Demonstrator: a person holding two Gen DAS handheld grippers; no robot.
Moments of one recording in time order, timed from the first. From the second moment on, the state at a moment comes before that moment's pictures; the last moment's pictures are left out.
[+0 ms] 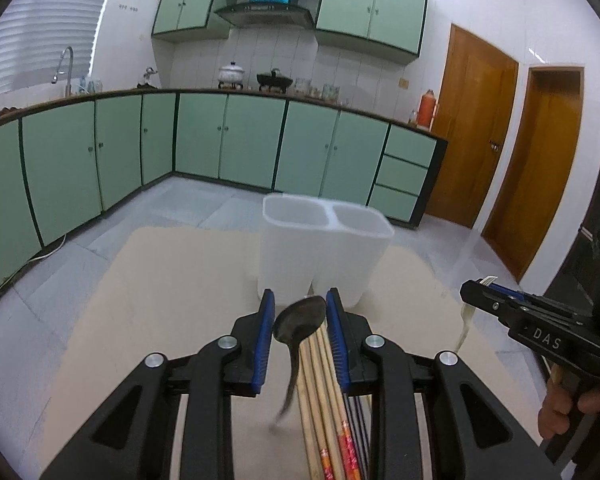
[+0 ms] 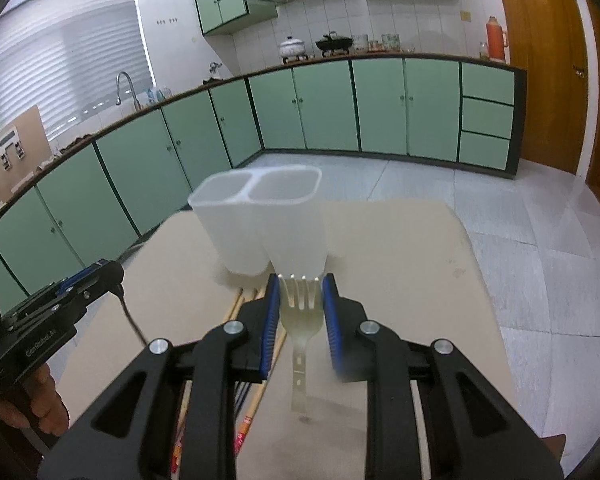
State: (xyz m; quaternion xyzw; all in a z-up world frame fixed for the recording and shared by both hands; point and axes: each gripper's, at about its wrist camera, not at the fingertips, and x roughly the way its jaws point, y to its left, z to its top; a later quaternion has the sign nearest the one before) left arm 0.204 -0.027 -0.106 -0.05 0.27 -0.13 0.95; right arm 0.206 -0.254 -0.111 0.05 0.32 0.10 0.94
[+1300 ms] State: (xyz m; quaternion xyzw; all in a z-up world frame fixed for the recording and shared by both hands) left arm 0.373 -0.030 -0.044 -0.11 0.23 -0.16 0.95; right arm 0.366 -0.249 -0.057 0.05 0.25 0.15 0.95
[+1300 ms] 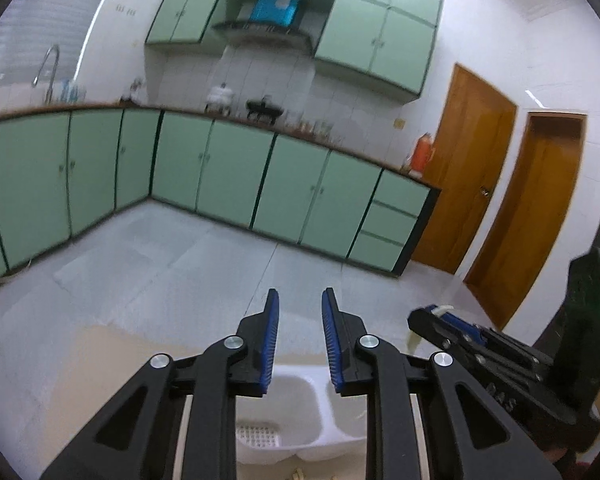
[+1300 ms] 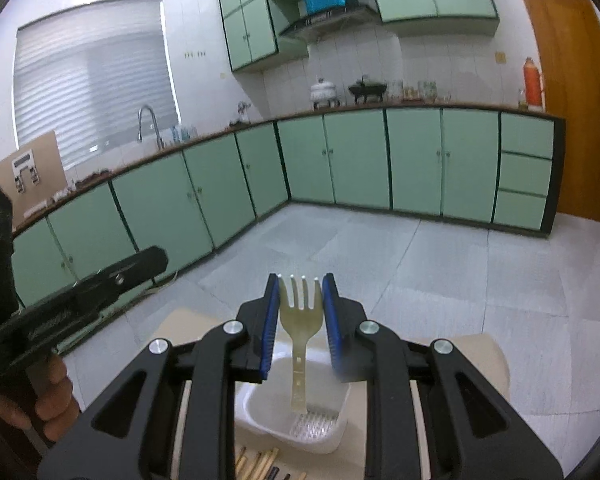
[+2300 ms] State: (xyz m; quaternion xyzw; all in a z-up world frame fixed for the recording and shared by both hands) left arm 0.222 -0.023 -0.118 -0.04 0.32 -0.12 0.94; right arm 0.206 -0.254 -0.135 0.07 0.35 0.12 0.93
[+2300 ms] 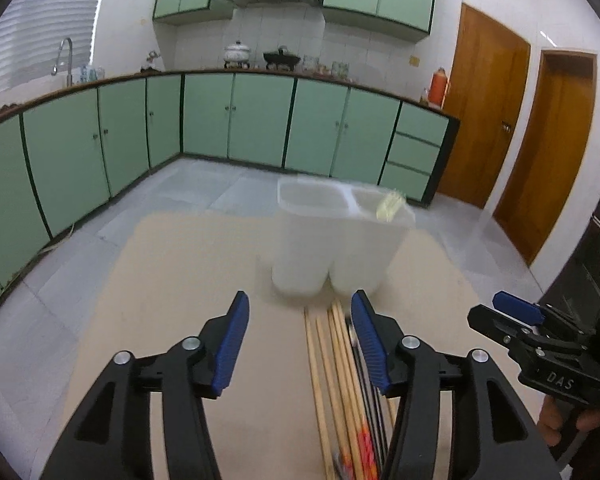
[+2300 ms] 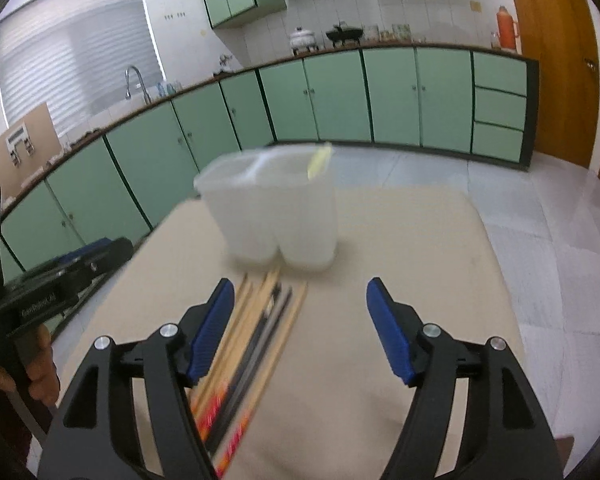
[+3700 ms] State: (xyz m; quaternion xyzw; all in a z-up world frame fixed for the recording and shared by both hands) left arm 0.104 -0.050 -0.211 -0.01 0.46 -0.17 0.87; right arm 0.100 -0.249 -0.170 0.08 0.36 0.12 0.92
